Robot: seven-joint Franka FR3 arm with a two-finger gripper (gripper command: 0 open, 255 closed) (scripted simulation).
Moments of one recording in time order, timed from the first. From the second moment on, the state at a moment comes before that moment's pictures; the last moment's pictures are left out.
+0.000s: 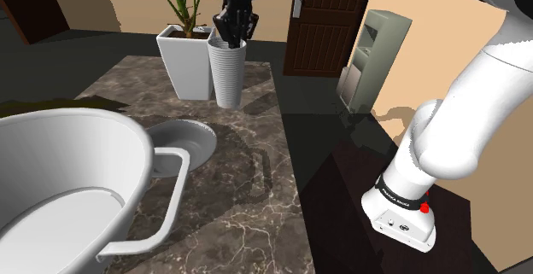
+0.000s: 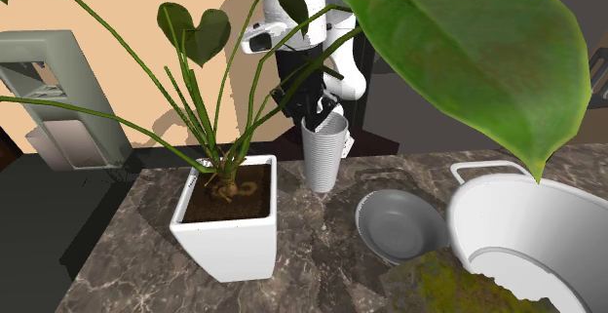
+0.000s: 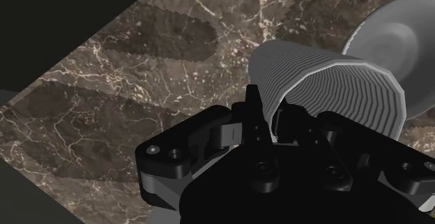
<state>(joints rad) 0.16 -0.12 0.22 -1.73 0.11 1.60 0.27</state>
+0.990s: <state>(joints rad) 0.21 0.01 0.27 -1.38 0.09 1.39 0.40</state>
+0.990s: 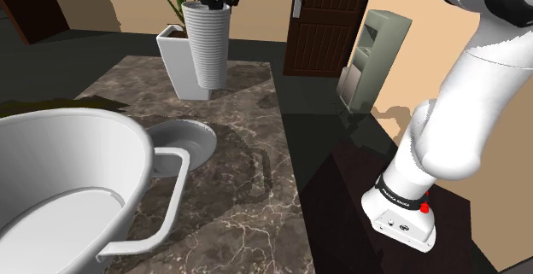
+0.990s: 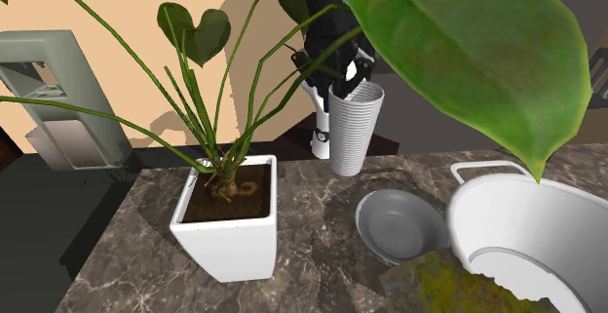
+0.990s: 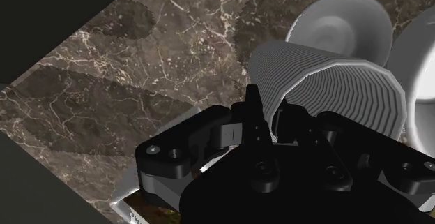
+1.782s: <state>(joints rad) 0.40 0.30 0.38 -0.95 -0.03 1.25 0.65</state>
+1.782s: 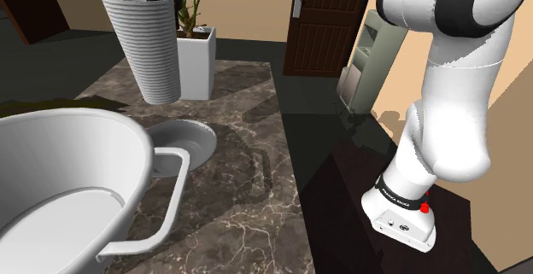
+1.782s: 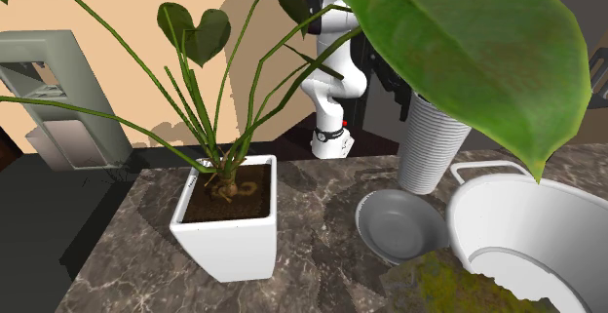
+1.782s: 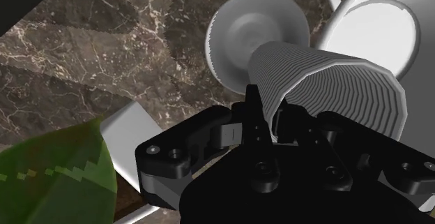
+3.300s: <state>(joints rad) 0.34 0.13 0.37 -1.48 0.04 1.61 0.60</state>
